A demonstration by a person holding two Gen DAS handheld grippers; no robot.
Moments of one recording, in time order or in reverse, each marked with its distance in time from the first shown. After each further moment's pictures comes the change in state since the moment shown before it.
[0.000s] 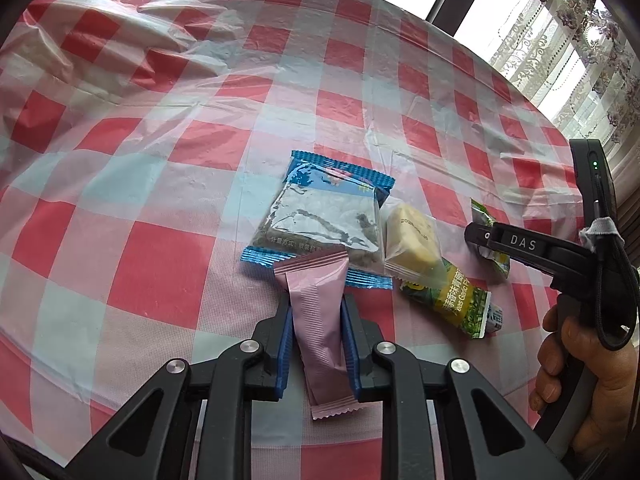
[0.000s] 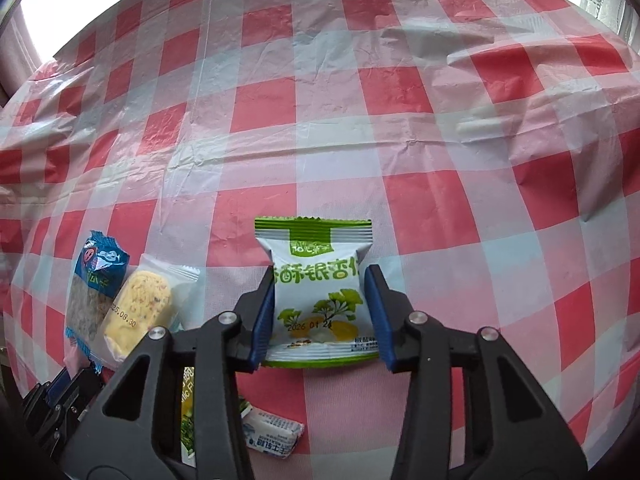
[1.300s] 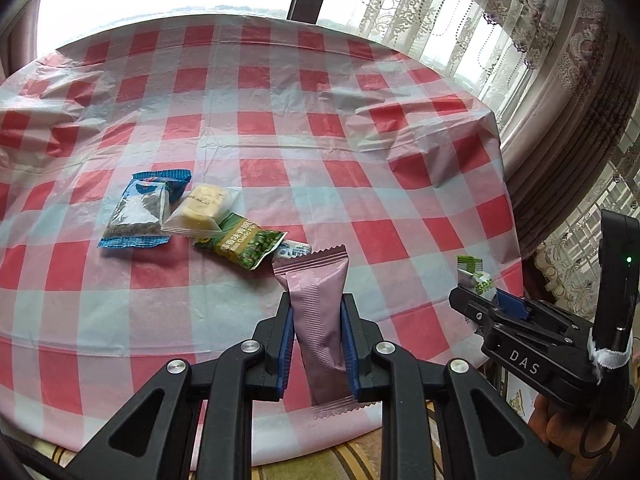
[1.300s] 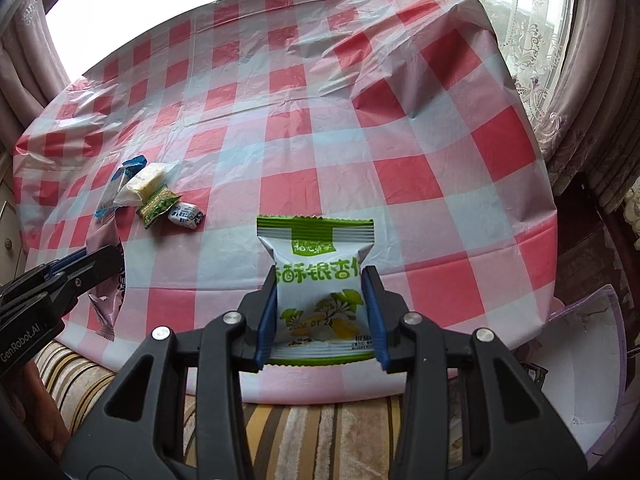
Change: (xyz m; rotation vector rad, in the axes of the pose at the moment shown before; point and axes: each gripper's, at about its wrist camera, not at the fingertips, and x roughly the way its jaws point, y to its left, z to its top) left arm -0.062 -0.136 -0.053 0.266 0.005 -0.150; right arm -0.136 -0.115 -0.130 0.062 -0.084 0.003
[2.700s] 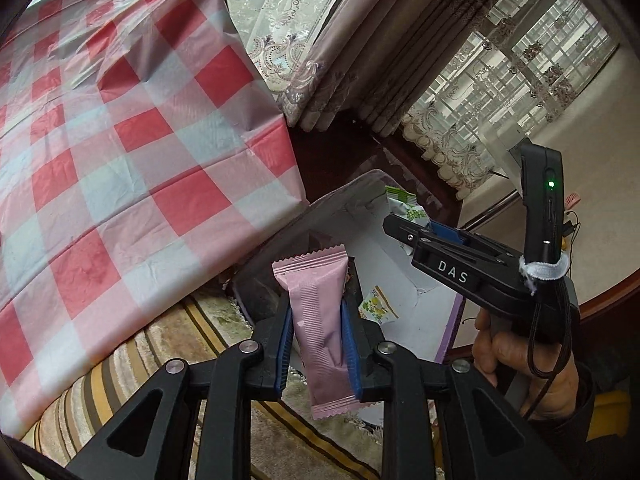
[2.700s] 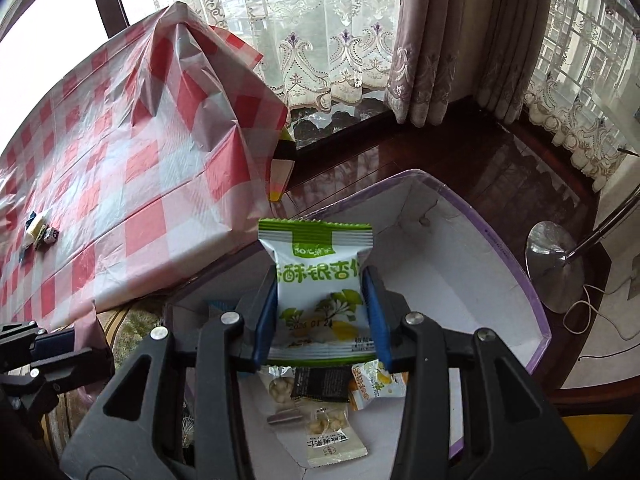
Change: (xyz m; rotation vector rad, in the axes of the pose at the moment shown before) left arm 0.034 -0.217 -0.066 0.348 0.352 -0.462; right arm -0.070 -0.213 -0.086 0.329 0.007 -0.252
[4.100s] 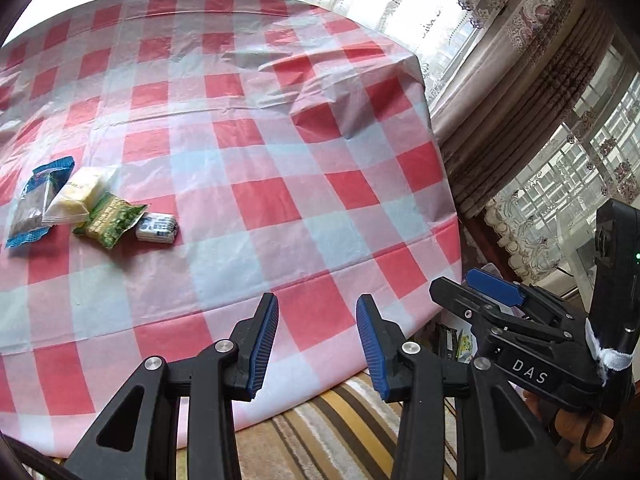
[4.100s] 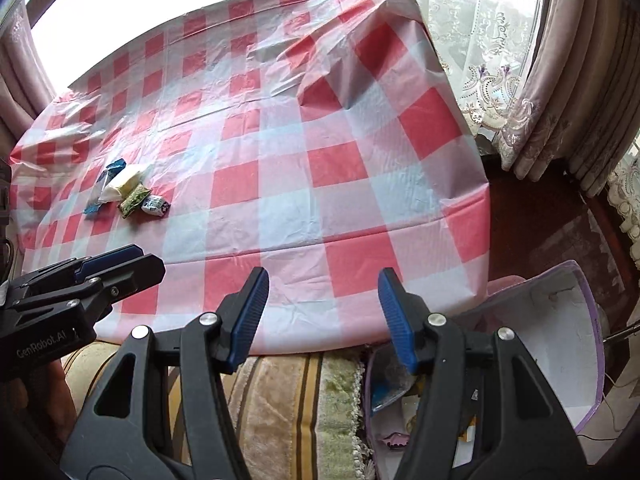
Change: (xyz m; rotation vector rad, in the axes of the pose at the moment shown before) left arm -0.093 0.148 -0.010 -0.280 -0.244 0.269; right arm -0.005 0.192 0.016 -0.308 0.003 0.219
